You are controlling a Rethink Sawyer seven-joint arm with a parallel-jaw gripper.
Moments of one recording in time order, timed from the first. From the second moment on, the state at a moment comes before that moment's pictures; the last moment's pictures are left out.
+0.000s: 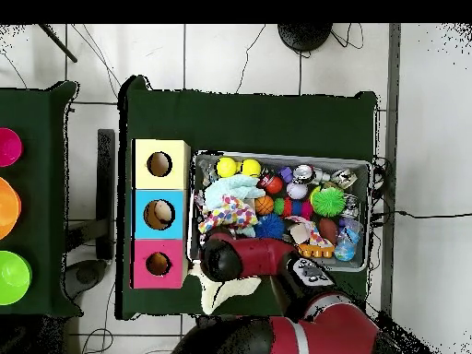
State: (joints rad) arm -0.37 -0.42 0.18 1.89 -0.35 0.02 1.58
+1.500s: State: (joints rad) arm -0.48 -0.45 0.22 1.82 -0.42 0.28 1.58
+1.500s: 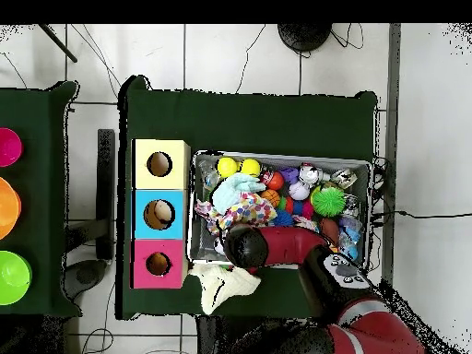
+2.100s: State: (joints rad) arm -0.37 -0.59 0.20 1.90 -0.39 0.31 1.58
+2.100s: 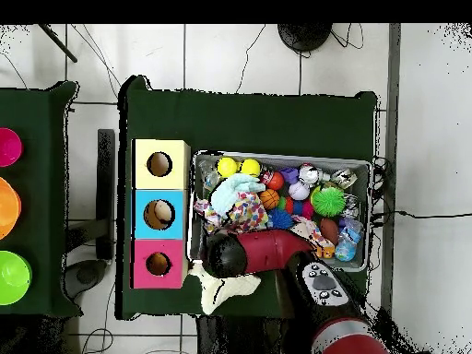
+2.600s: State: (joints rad) arm -0.33 -0.74 0.20 1.91 -0.31 0.51 1.58
